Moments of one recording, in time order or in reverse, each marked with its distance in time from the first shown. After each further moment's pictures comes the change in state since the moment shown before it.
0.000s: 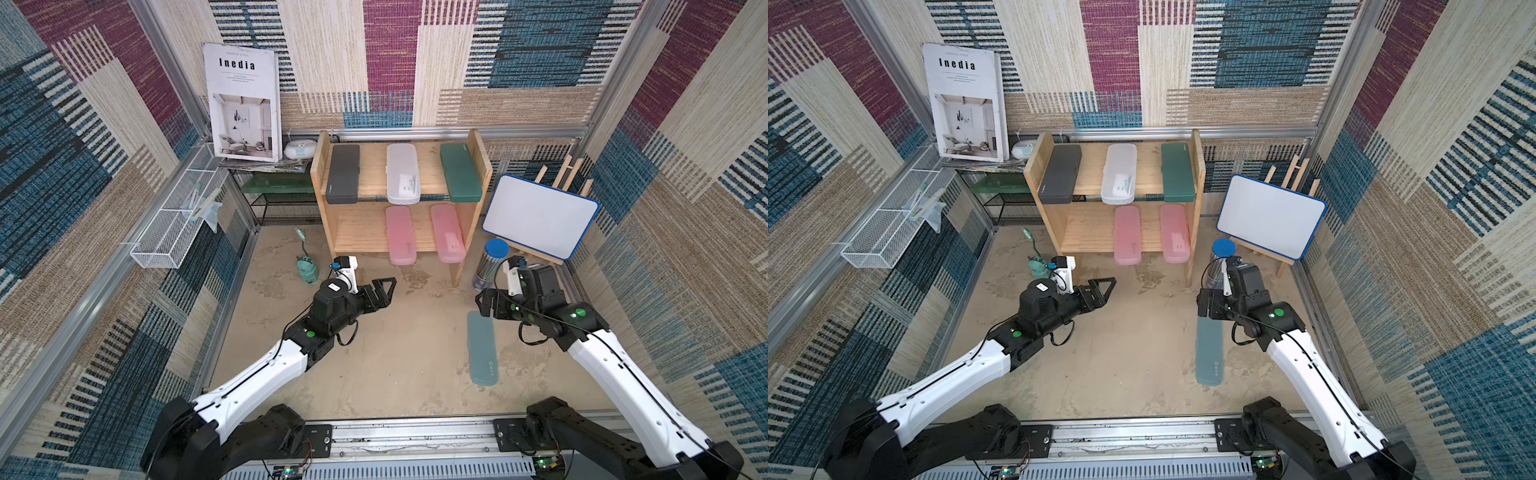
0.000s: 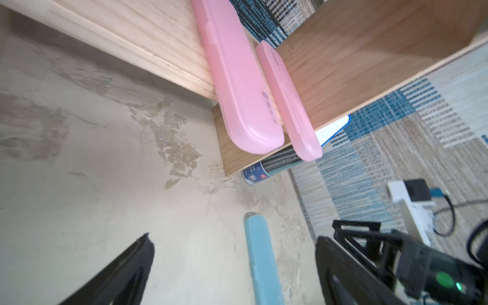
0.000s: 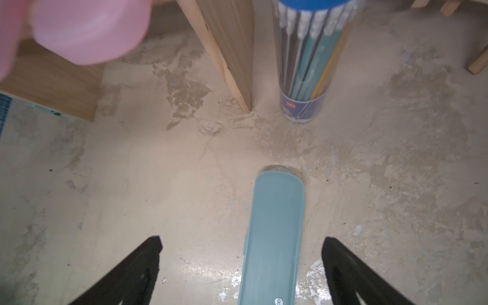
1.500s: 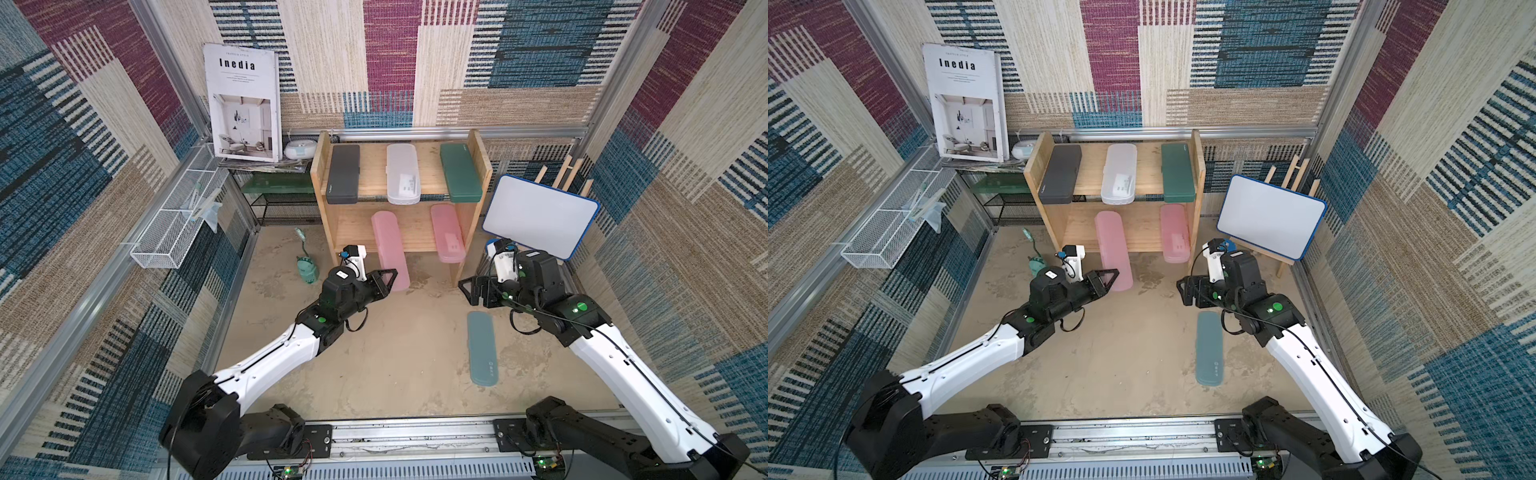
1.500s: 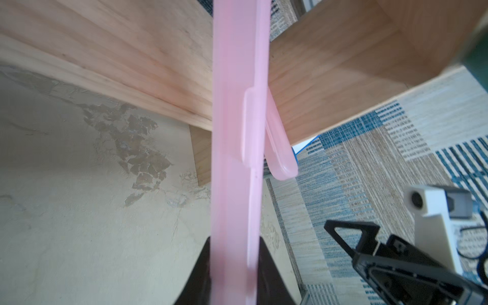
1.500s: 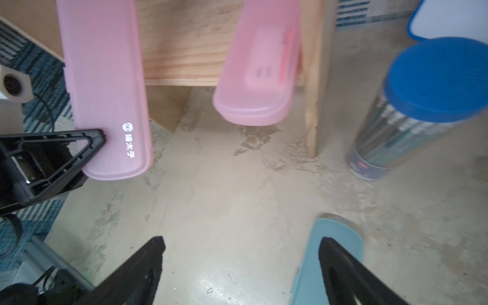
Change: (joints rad) left arm -0.008 0.015 0.030 0.040 0.070 0.000; right arm 0.154 0.068 0.123 0.108 -0.143 -0.013
